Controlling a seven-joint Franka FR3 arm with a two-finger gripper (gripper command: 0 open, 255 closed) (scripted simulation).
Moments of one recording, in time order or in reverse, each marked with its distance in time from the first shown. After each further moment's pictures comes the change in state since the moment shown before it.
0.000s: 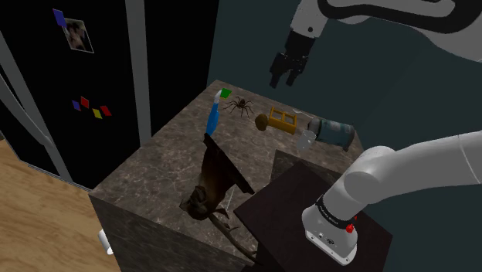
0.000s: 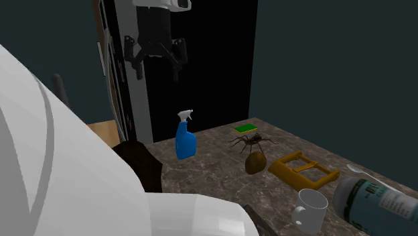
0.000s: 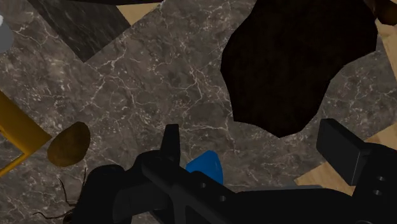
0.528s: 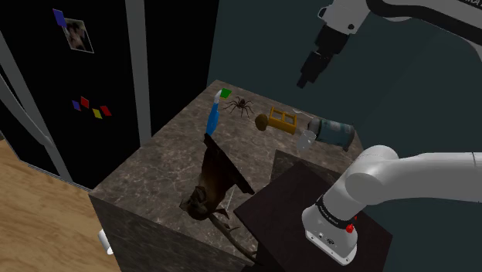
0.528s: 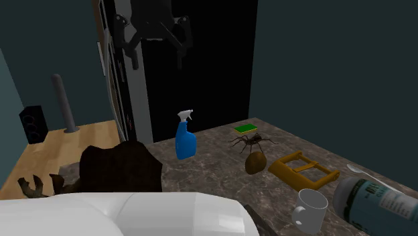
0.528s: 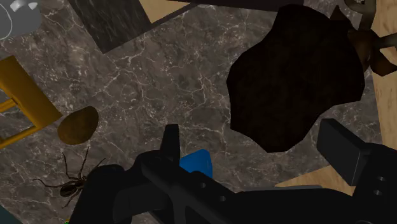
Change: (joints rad) arm 0.042 -0.242 -0.056 -0.072 -0.053 -0.102 -0.165
